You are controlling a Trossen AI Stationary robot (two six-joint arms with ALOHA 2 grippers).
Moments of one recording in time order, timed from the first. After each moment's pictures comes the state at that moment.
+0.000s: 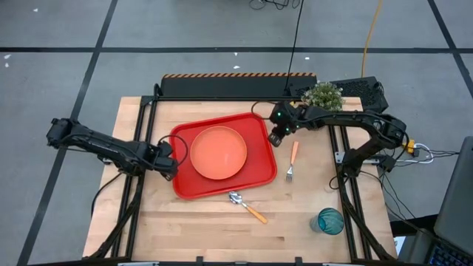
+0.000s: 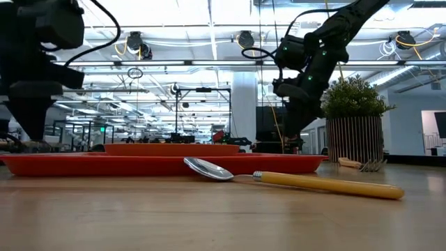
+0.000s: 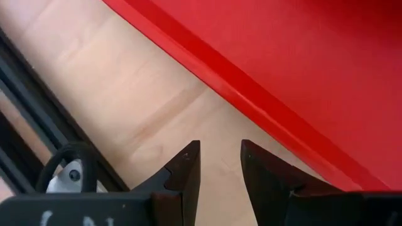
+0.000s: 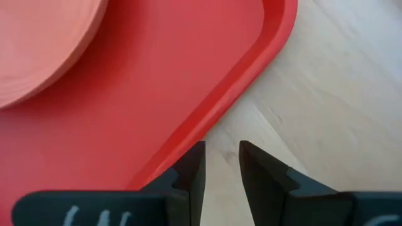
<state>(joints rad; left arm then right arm) -0.19 1.03 0.56 -1.09 -0.26 -1.04 -0.49 1.51 0.88 -0.45 -0.05 0.19</state>
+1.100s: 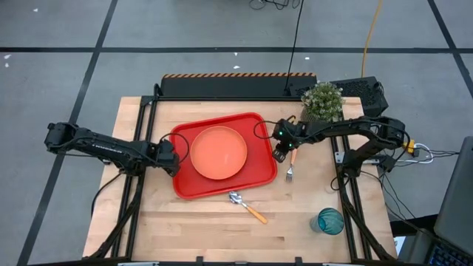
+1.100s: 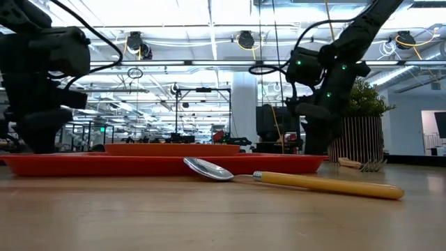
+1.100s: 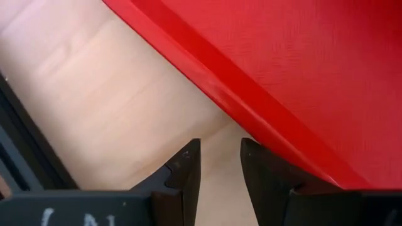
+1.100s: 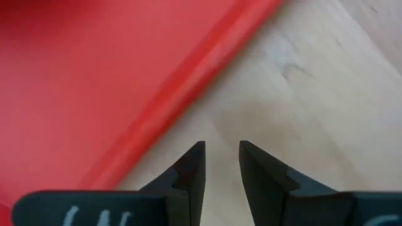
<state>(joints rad) -0.05 1.03 0.39 -0.85 -0.32 -0.95 -0.36 1.51 0.67 -0.31 -0.05 0.31</state>
